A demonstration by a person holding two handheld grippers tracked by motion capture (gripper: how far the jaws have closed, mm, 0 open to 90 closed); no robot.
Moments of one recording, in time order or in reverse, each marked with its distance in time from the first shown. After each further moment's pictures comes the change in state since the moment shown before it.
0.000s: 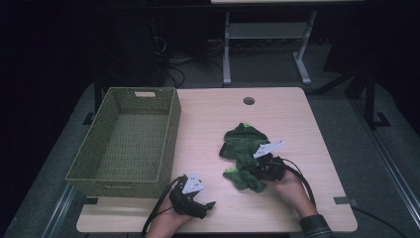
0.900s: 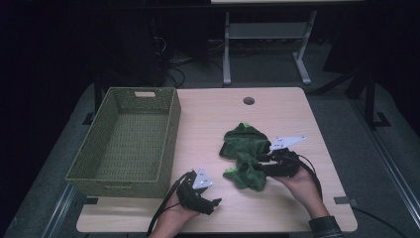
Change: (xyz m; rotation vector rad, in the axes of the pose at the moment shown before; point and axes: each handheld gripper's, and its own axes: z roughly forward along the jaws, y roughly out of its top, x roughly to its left) left arm -0.007 0.032 0.004 0.049 0.008 0.045; right arm -0.010 -0.001 -0.045 -0.169 -0.035 0.042
